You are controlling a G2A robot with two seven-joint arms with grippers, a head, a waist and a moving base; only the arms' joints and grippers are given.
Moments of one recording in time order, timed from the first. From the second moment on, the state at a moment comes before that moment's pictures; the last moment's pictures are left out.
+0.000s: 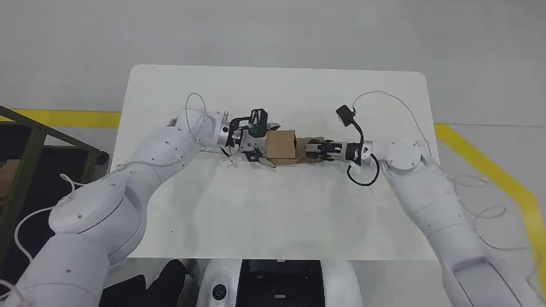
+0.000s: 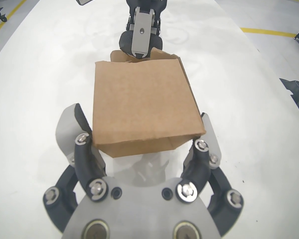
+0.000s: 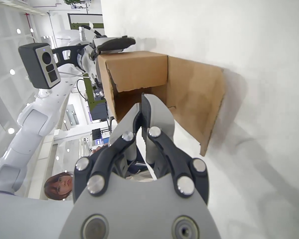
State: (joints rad) left arm 0.50 -1.24 -0.28 -0.56 1.64 -0.92 0.90; right arm -0.91 -1.25 1.02 -0.97 0.13 -0.31 1.03
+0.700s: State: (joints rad) left arm 0.49 -1.24 -0.27 -0.57 1.65 -0.93 0.89; right arm -0.80 -1.32 0.87 -0.82 0.21 -0.31 1.03
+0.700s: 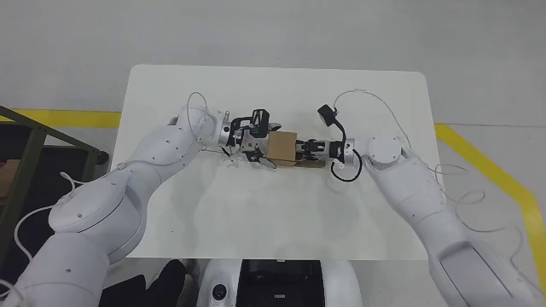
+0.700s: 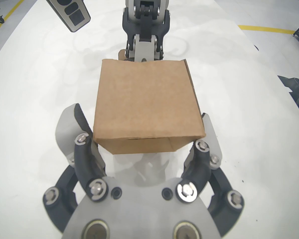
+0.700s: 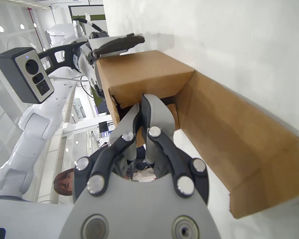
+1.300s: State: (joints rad) left arm 0.49 -1.24 -0.27 -0.56 1.65 -0.92 0.90; right arm -0.73 -1.37 0.84 -0.66 0.30 -0.36 1.08
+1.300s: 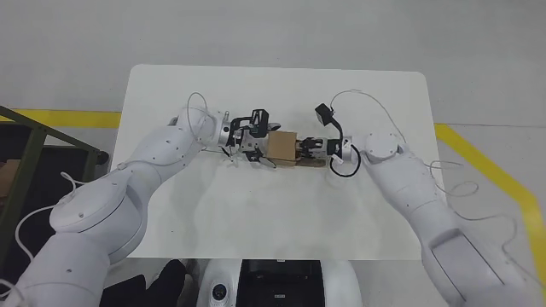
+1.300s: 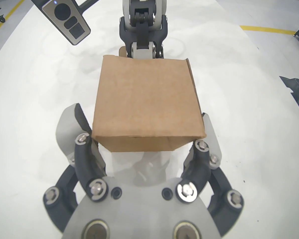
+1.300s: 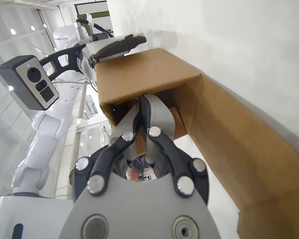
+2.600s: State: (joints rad) left arm 0.50 -1.23 -0.27 -0.57 1.63 -0.92 0.90; right arm -1.05 -1.16 1.15 -1.20 -0.10 -0.17 0.98
